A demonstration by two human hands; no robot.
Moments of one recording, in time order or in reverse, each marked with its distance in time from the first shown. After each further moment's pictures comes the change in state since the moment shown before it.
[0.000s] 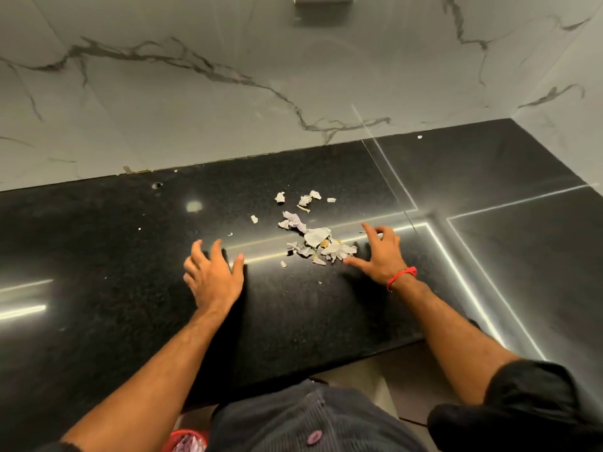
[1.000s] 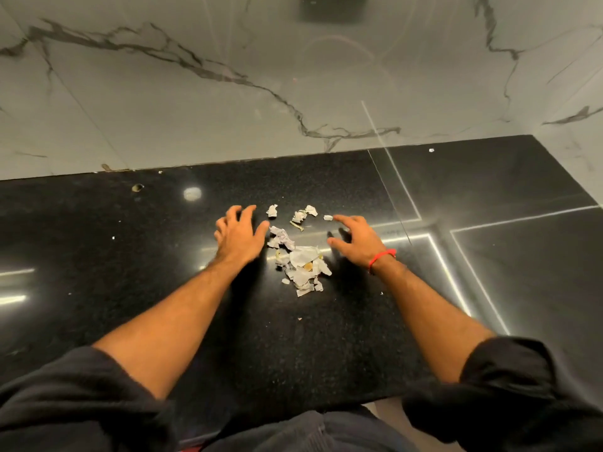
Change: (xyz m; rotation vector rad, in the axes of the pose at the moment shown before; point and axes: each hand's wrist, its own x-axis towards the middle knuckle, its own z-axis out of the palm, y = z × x) left_hand 0.107 0.097 0.032 -0.093 -0.275 0.137; right_hand 0.097 -0.037 -0.022 0.206 -0.134 -0.132
